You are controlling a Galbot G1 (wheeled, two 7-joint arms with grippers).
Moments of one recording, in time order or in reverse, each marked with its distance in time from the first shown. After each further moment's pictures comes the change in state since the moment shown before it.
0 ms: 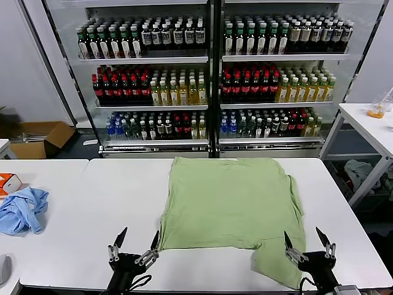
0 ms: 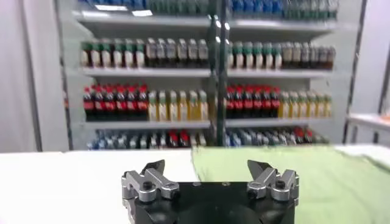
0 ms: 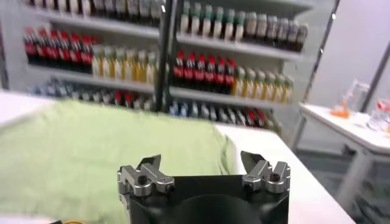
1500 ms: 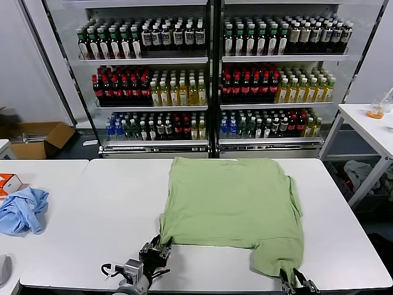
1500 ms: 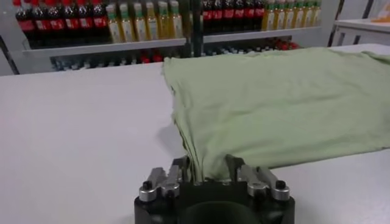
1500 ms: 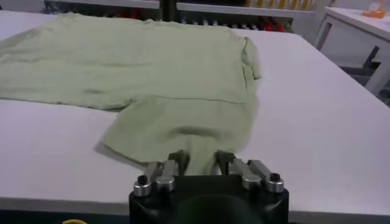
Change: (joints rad) left arm -0.298 0.094 0.130 0.291 -0.101 0.244 -0.045; right arm 0.021 0.032 -0.102 -0.085 0.143 -0.130 -0.012
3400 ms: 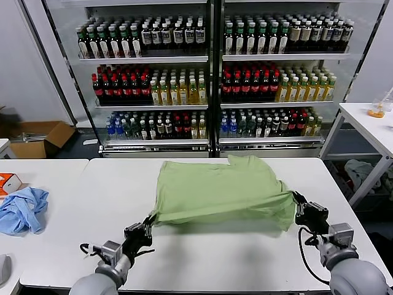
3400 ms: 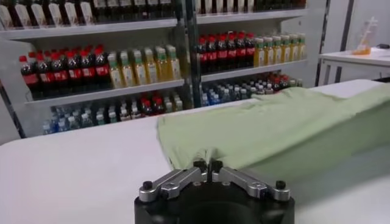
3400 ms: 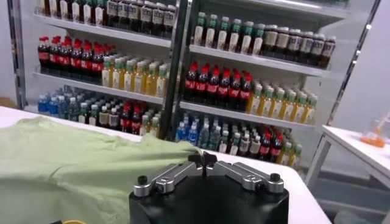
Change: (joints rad) left arm -0.138 0.192 -0.030 -0.025 -0.162 -0.081 0.022; right arm 0.577 -0.281 -0.030 -0.144 0.107 0.051 -0.069
